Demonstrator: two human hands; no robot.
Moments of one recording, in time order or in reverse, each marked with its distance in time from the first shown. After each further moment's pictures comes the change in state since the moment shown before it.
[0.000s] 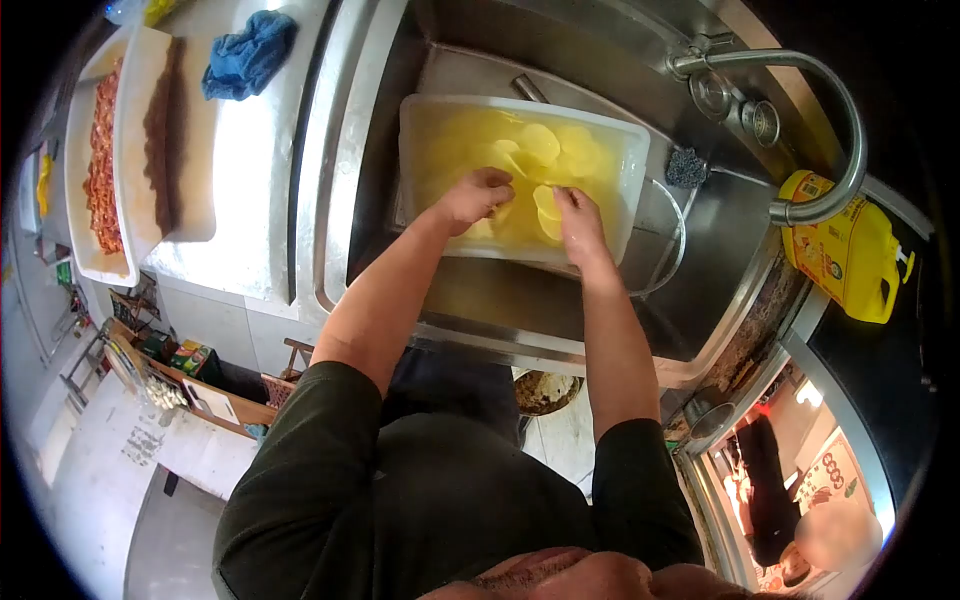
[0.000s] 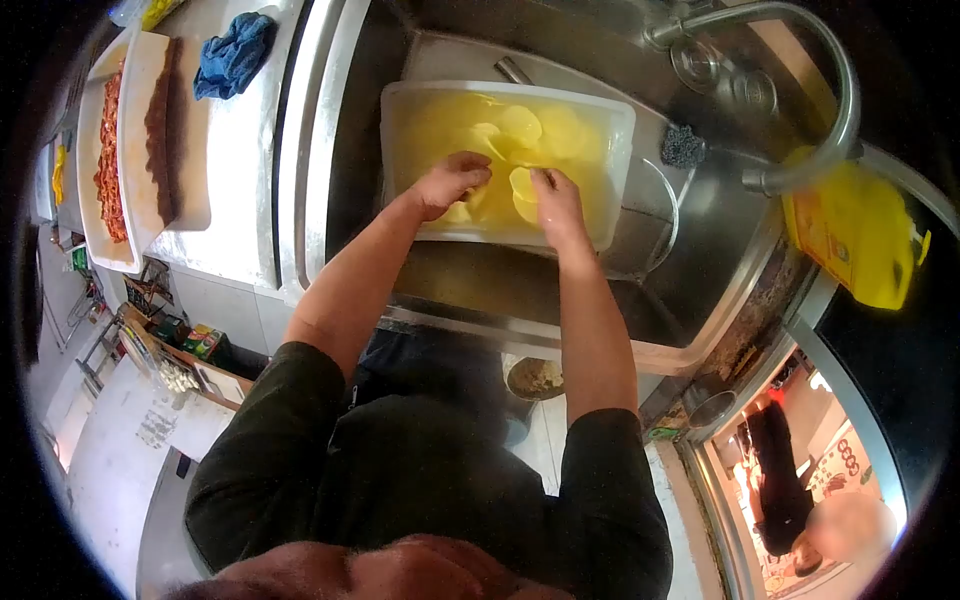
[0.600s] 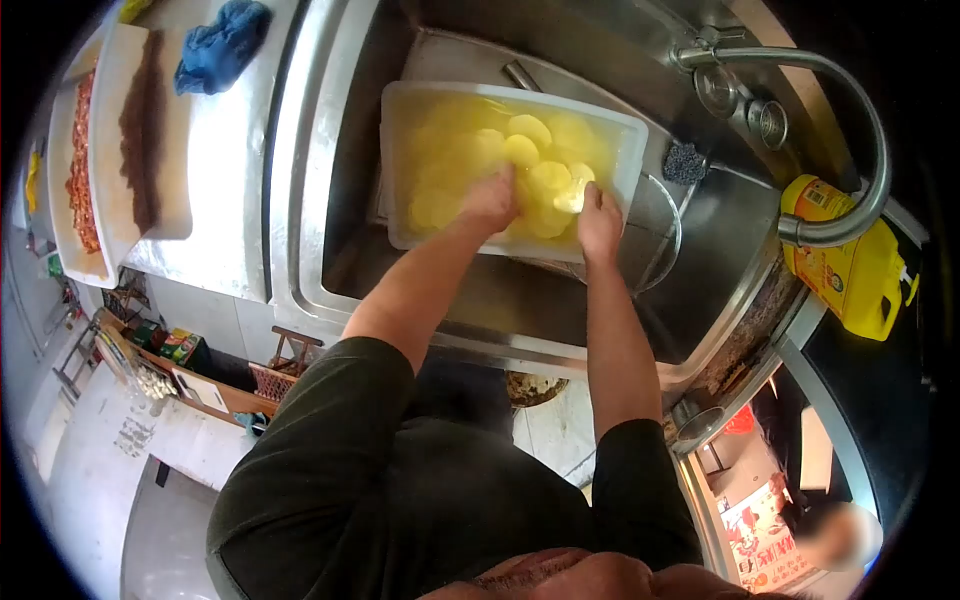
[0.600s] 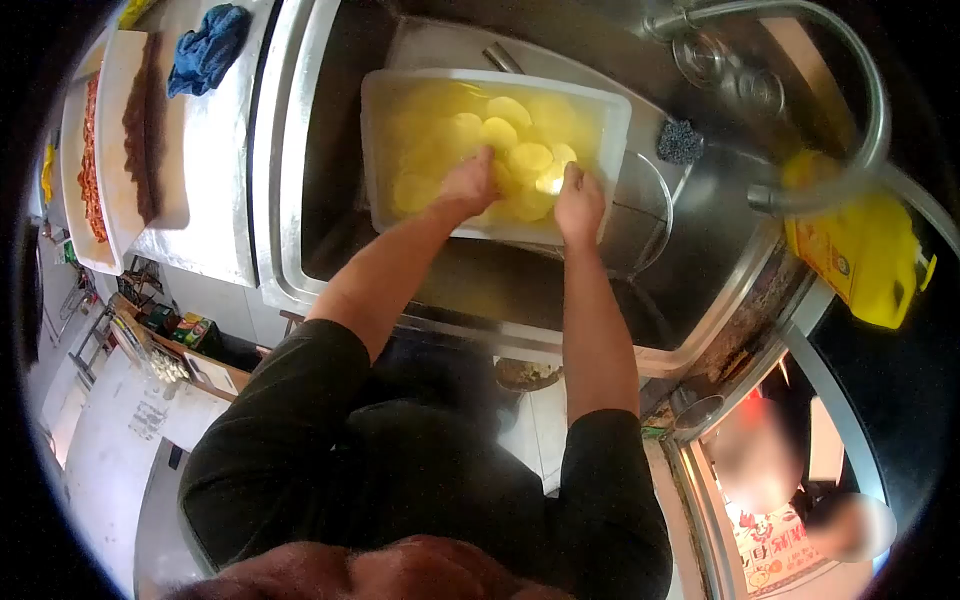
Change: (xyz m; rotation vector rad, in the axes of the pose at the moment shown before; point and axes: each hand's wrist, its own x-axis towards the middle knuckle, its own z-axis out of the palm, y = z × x) left_hand 0.054 -0.036 0.054 1.008 0.183 0.037; right_hand 0.003 -0.008 -0.039 -0.596 0.427 -0.035
